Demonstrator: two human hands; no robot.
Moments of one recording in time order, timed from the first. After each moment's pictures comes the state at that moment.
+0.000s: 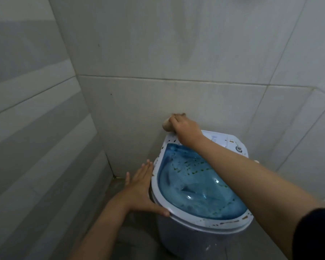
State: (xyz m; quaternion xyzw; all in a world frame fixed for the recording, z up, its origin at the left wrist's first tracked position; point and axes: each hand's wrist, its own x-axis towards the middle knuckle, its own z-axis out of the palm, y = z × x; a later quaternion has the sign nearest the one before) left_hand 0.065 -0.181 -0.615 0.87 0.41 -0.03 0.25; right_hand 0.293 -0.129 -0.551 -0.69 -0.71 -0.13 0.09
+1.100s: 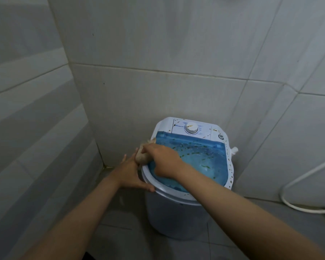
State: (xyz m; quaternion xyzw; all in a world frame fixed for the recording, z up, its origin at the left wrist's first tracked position) left_hand 0.061 -0.162 -0.635 0.90 0.35 0.08 0.25; right_hand 0.210 -0.238 -0.567 -0.65 -0.75 0.09 0.13
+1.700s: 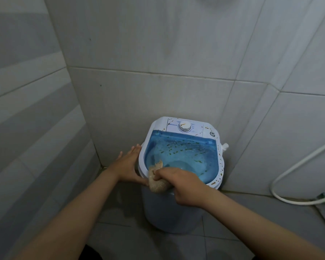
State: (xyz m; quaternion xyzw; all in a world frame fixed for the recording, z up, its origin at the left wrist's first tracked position) left_hand 0.063 -0.169 -0.618 0.90 0.37 0.01 0.23; right_hand 0.238 -0.336 -0.586 -0.60 -0.78 0.10 0.16
